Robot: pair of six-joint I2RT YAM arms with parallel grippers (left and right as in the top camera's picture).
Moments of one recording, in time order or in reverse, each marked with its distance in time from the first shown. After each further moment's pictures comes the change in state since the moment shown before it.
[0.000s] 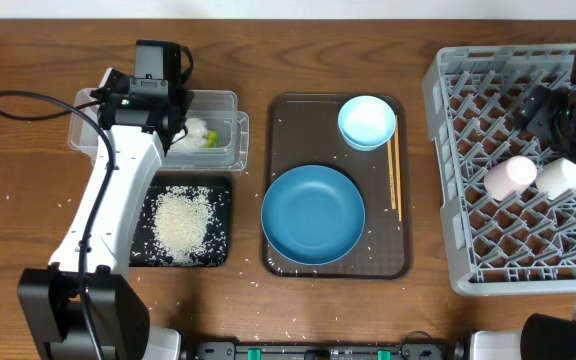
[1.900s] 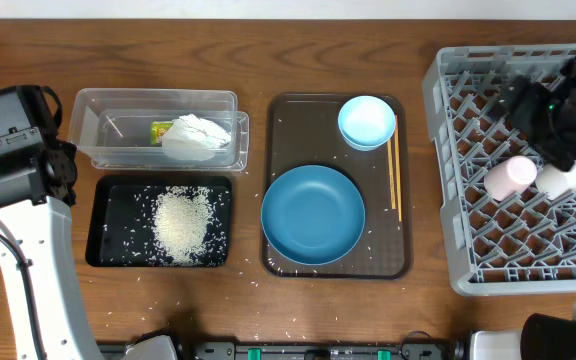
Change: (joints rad) left arm 0.415 -0.313 0.001 -0.388 -0.211 0.260; right arm 0.000 0.000 0.000 0.019 -0.438 0.031
